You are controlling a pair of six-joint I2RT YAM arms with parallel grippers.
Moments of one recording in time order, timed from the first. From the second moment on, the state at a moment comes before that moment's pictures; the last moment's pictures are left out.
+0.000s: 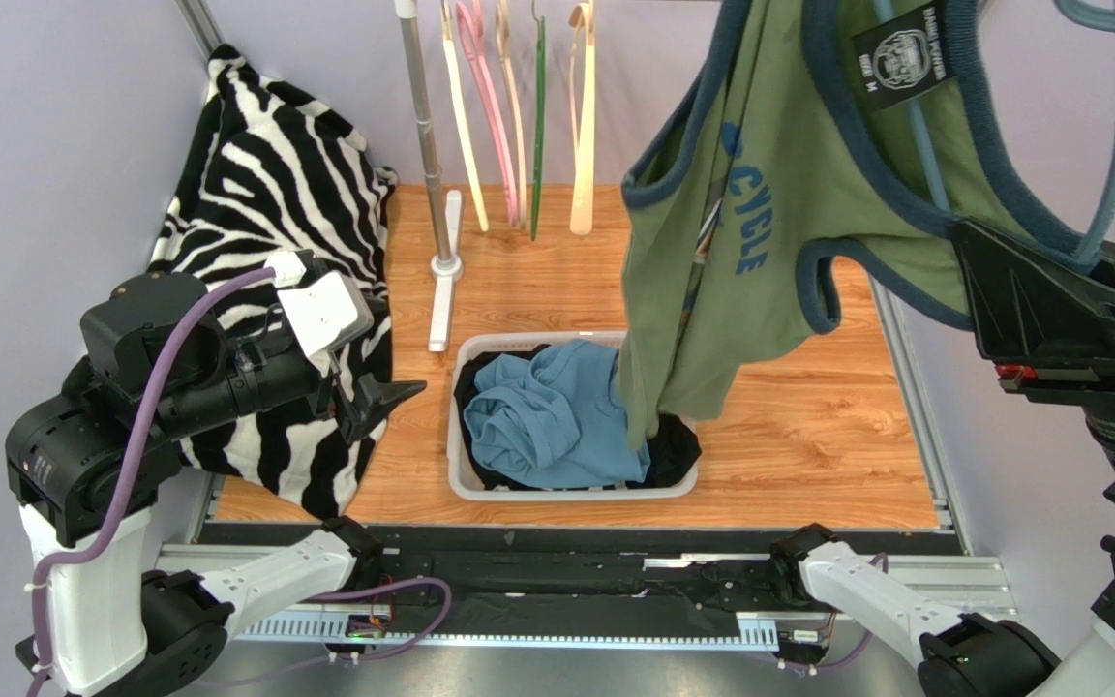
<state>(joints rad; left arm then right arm) -0.61 0.98 1.94 -1.28 0.33 0.37 0.41 0.91 2.13 -0.53 -0.28 0.17</state>
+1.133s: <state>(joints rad) -0.52 0.97 1.92 -1.29 0.47 0.35 0.41 1.15 2.14 -0.40 -0.51 0.33</state>
